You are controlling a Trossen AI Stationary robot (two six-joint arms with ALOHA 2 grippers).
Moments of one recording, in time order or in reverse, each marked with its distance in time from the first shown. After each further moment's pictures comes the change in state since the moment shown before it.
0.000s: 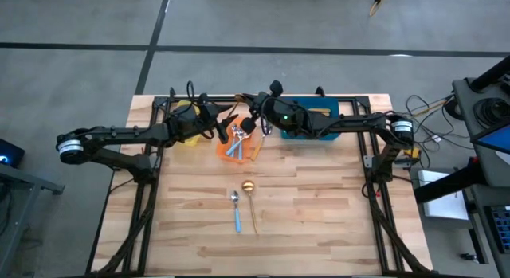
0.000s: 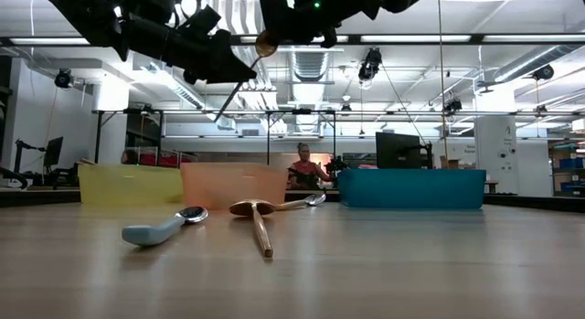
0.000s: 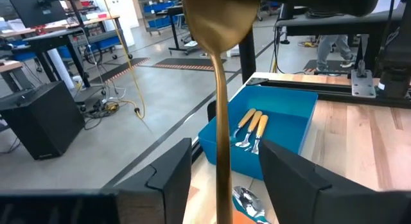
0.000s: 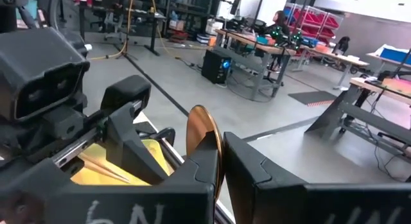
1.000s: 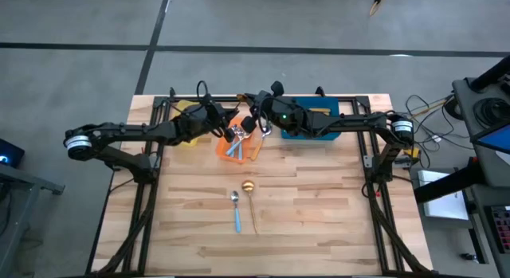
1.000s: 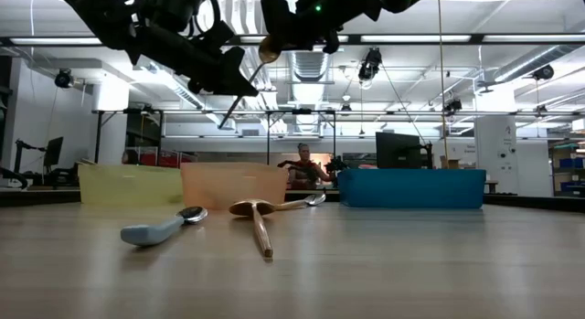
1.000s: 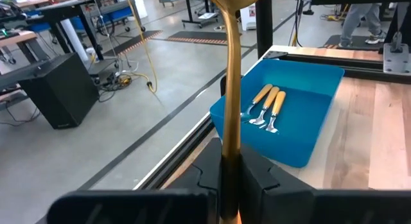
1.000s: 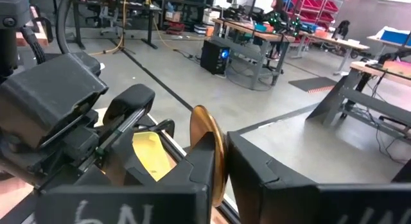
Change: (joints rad) left arm 0.003 0.100 0.060 -0.063 -0.083 -0.036; right arm -0.002 0.001 0.001 -0.060 0.003 0.071
